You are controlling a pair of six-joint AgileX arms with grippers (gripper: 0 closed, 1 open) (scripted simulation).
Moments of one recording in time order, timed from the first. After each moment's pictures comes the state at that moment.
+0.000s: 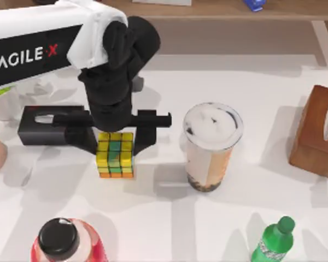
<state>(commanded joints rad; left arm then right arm) -0.56 1.98 1.51 -1.10 -0.01 -0.54 0.00 0.00 0.00 0.00 0.00 0.00</state>
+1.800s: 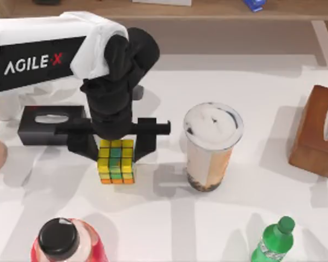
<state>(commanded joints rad) -0.56 2.00 1.45 -1.03 -0.01 -0.54 0.00 0.00 0.00 0.00 0.00 0.00</state>
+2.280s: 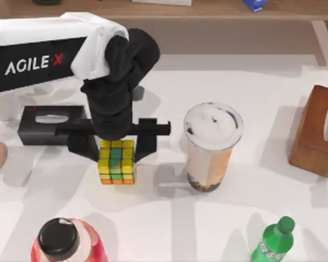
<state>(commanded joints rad) -0.56 2.00 1.45 -1.03 -0.01 -0.54 0.00 0.00 0.00 0.00 0.00 0.00</state>
